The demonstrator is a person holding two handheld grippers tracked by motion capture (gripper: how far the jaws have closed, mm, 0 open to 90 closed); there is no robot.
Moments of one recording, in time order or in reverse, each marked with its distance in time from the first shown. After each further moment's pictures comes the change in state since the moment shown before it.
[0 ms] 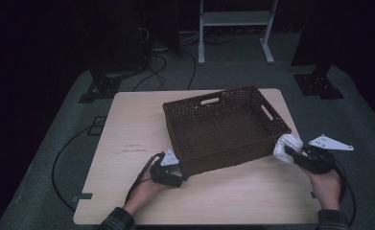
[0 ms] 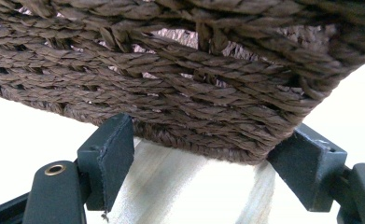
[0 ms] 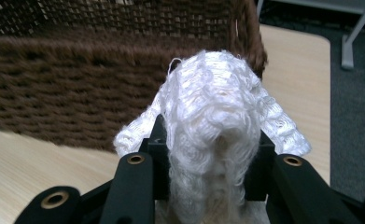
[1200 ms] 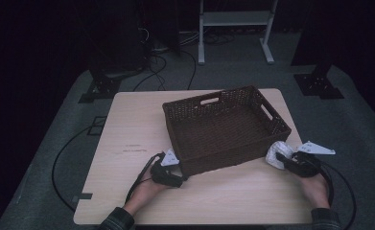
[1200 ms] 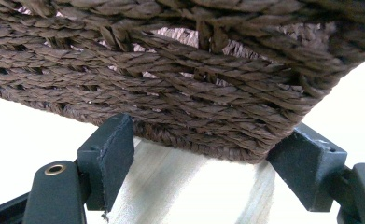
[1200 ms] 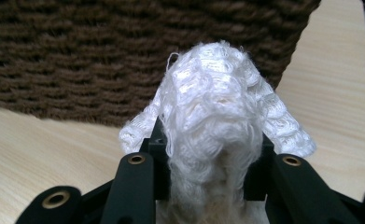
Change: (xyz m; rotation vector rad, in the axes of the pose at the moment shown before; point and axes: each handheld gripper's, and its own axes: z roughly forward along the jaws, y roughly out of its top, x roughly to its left) left arm -0.001 0.000 0.000 0.000 0.000 -0.006; right arm 0.008 -0.029 0.034 0.064 0.003 0.012
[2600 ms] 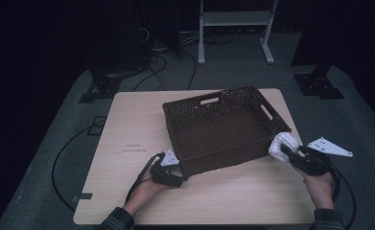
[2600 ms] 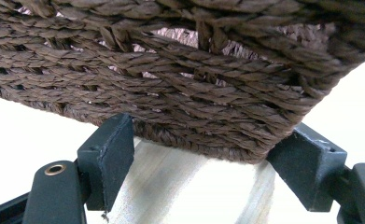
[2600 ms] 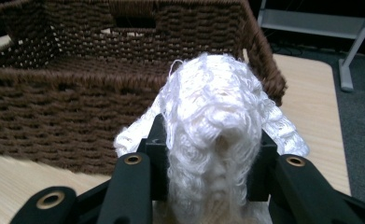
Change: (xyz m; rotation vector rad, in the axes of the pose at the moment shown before) left arm 0.000 0.000 0.000 0.000 0.002 0.004; right arm 0.008 0.024 -0.035 -0.187 0.004 0.009
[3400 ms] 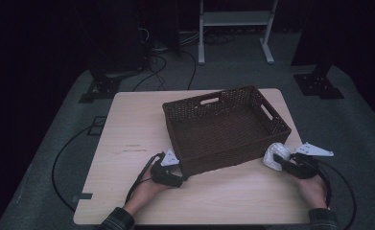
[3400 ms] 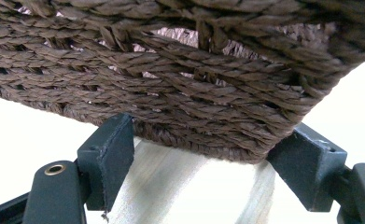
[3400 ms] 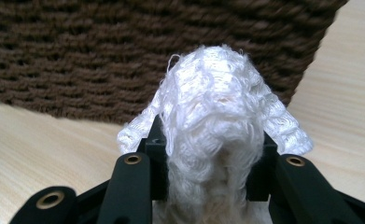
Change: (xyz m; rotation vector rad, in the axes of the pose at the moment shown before) left arm 0.000 0.000 0.000 0.000 0.000 -0.001; right arm -0.002 -0.033 0.031 0.179 0.027 -0.005
